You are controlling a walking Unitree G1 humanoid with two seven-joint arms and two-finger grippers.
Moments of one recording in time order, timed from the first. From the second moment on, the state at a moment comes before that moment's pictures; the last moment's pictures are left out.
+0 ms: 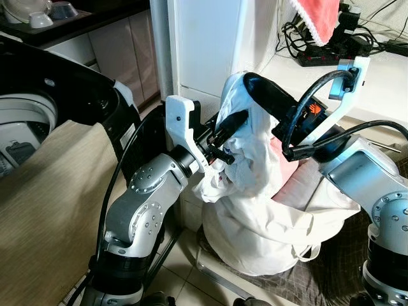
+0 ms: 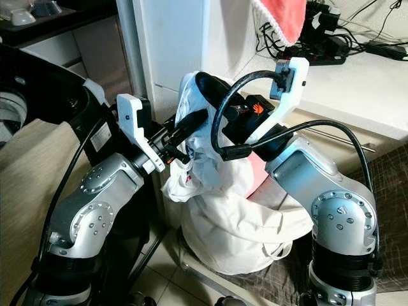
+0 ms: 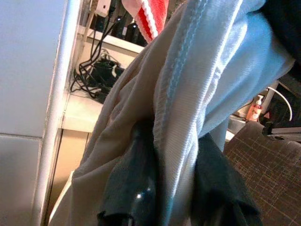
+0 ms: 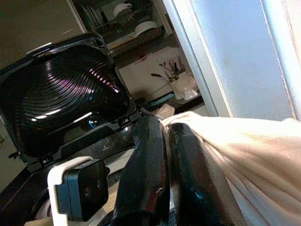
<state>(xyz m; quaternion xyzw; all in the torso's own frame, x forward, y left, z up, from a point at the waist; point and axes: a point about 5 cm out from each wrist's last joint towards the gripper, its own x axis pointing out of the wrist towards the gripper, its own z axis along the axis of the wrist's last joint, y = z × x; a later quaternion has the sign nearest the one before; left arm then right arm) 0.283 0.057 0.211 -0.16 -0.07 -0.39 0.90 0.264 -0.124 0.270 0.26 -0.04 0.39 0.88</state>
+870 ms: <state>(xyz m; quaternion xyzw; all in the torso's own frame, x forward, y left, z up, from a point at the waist) 0.314 0.122 0.236 -0.11 -0.12 -0.30 0.94 0.255 -0.154 0.274 0.15 -0.04 0.36 0.92</state>
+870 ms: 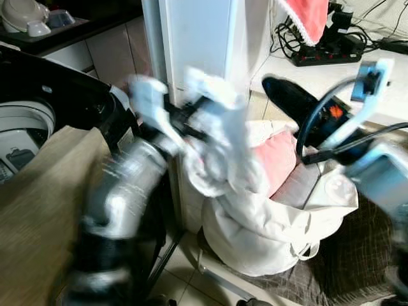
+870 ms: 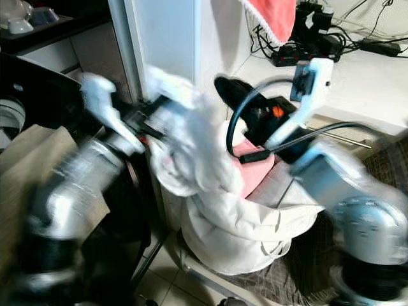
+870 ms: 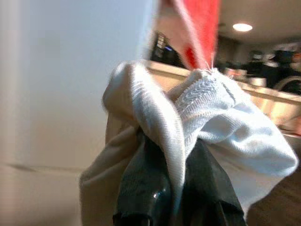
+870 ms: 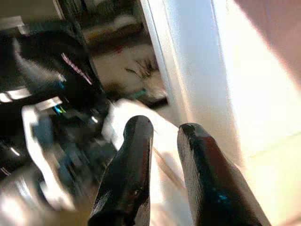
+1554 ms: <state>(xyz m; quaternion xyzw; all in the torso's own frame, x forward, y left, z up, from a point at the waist) 0.343 0.287 0.439 0.37 -0.24 0.08 0.89 0.255 -0.130 0.260 0.09 -0.02 0.40 0.91</state>
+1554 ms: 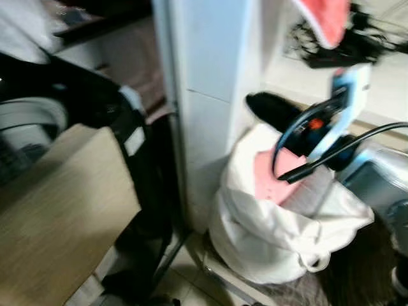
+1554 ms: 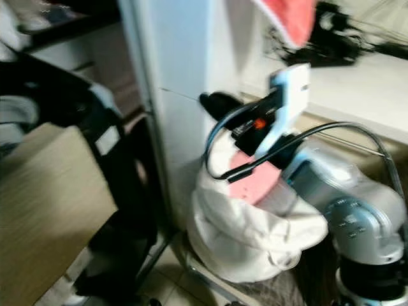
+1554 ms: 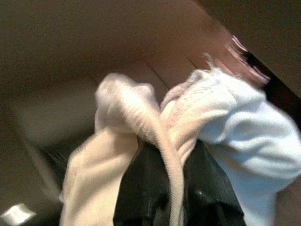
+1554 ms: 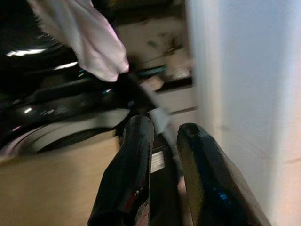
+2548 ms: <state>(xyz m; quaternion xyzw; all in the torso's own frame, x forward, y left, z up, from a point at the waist) 0.369 0.341 0.257 0.30 0.19 0.01 0.94 0.222 -0.092 0.227 0.01 0.06 0.56 0.82</state>
